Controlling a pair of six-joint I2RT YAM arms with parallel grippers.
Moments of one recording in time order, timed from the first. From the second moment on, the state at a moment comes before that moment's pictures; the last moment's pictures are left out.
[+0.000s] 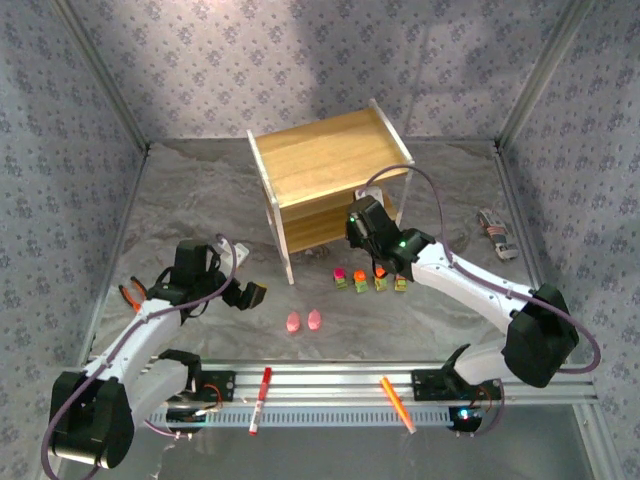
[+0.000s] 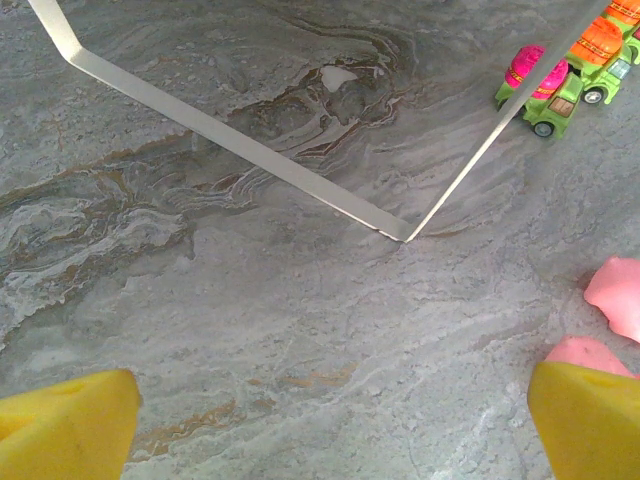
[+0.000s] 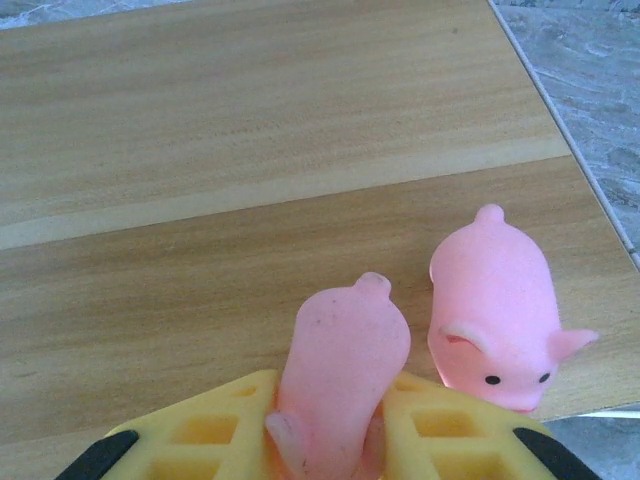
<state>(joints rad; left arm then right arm) -0.23 0.94 0.45 -0.34 0.49 0.26 0.75 1.38 1.04 -0.38 0.42 0.40</state>
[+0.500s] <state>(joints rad) -0.23 0.94 0.45 -0.34 0.49 0.26 0.75 1.40 1.04 -0.35 0.43 0.40</state>
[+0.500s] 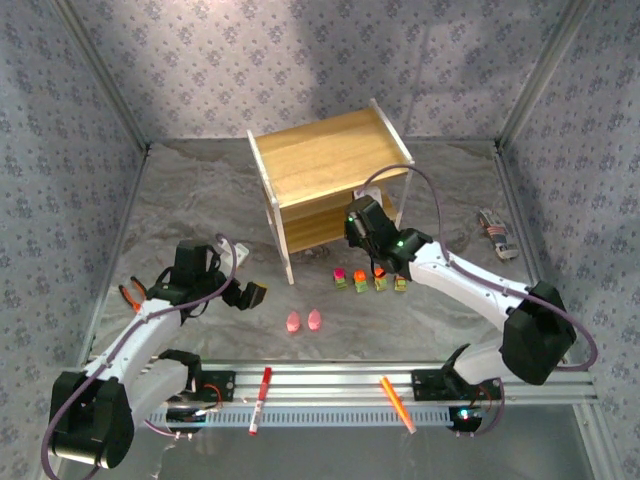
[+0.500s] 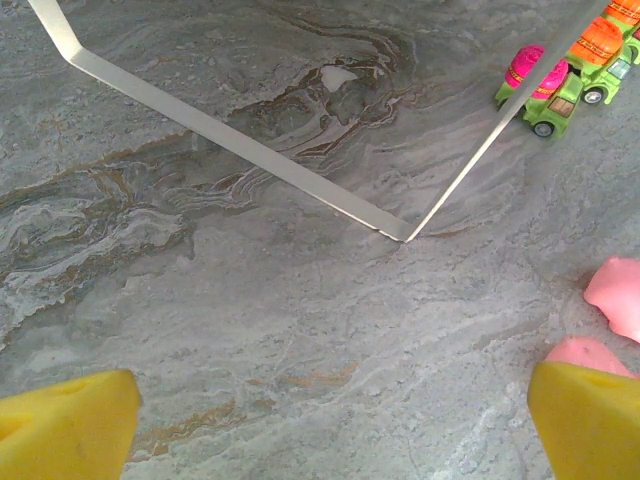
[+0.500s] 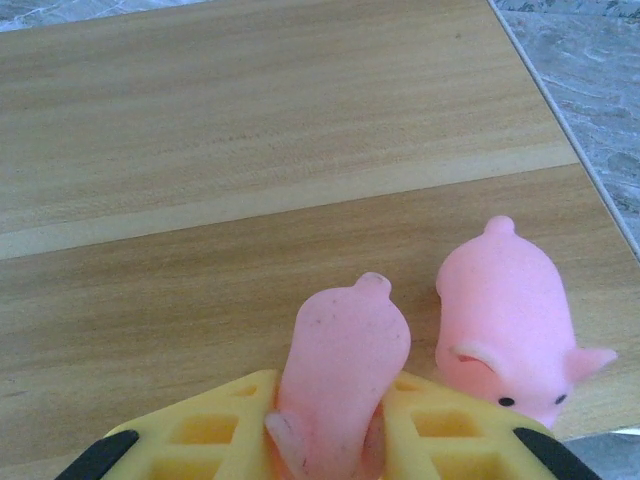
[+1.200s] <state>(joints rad) -0.23 0.94 0.45 -0.34 0.49 0.27 0.75 1.41 1.03 -0.33 0.45 0.40</state>
